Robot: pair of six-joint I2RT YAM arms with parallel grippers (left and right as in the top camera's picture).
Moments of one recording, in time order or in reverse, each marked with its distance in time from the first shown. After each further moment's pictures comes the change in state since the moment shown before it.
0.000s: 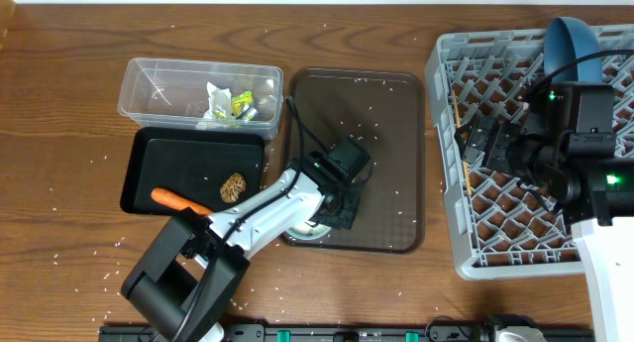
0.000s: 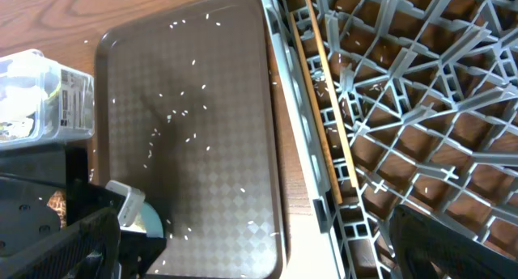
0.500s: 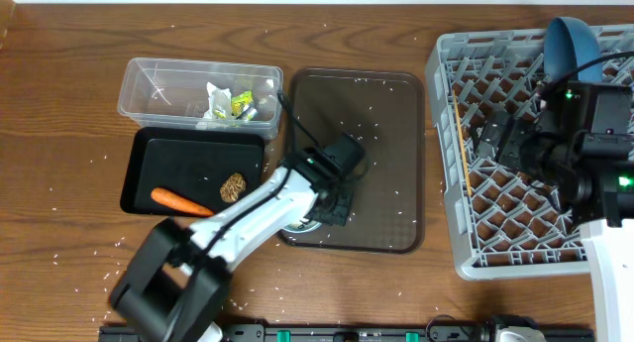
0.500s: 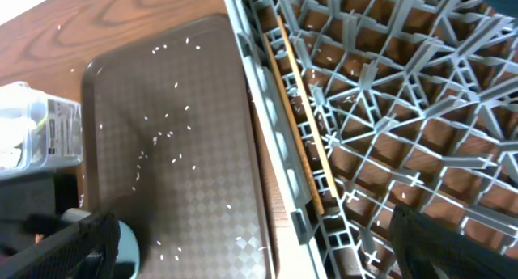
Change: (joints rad) left arm 0.023 -0.087 0.026 -0.097 -0.042 0.016; right arm -0.074 -0.012 0.000 0.015 0.012 0.000
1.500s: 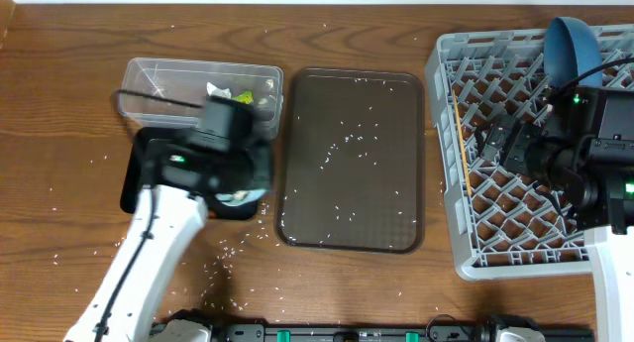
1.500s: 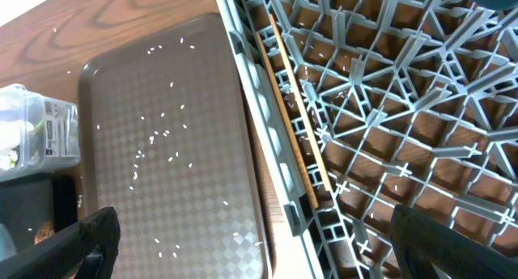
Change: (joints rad) left arm 0.518 -0.371 0.009 -0.136 0.125 0.115; right arm -0.012 -0.017 0.000 -0.025 0.000 0.000
